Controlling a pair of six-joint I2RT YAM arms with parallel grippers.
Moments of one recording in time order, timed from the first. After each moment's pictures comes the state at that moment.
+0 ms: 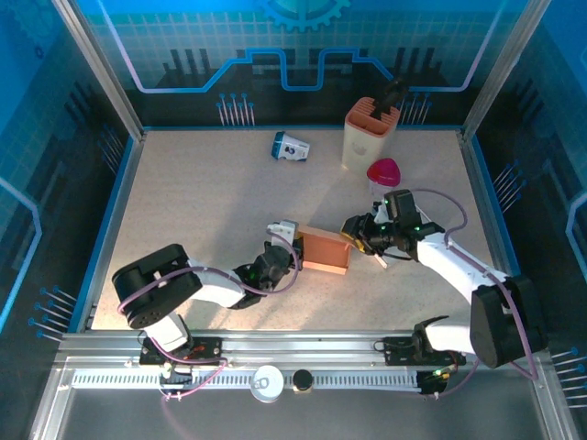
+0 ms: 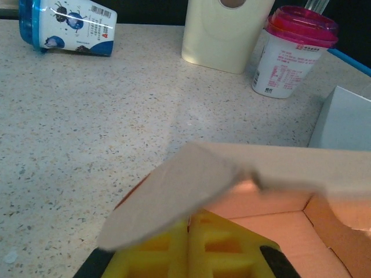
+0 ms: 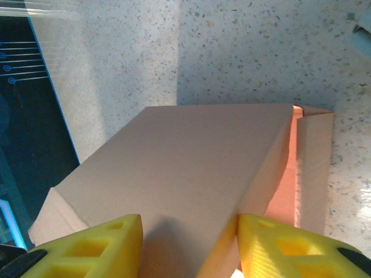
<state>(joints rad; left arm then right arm) -0.94 1.65 0.48 0.83 -0.52 -0.39 0.28 1.29 0.70 -0.31 -0.56 0.95</state>
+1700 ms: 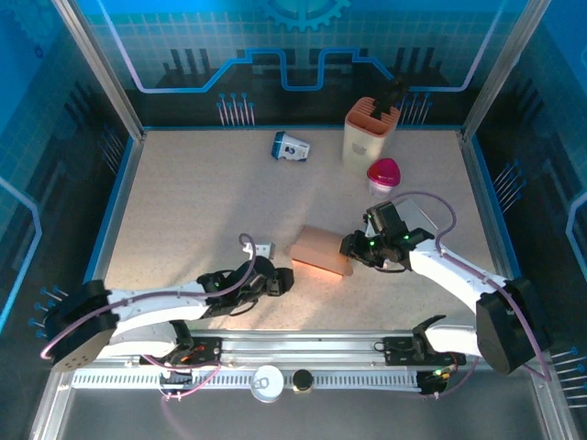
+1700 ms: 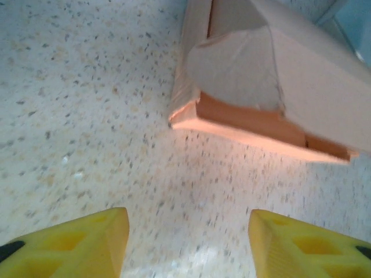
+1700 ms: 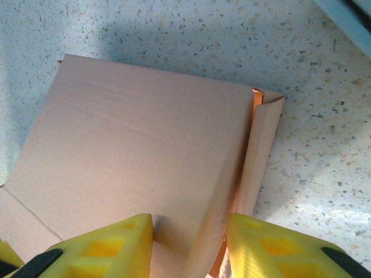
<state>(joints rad) -0.99 1.14 0.44 -0.07 -0.23 -0.93 0.44 1.25 0.69 -0.45 -0.31 0.80</state>
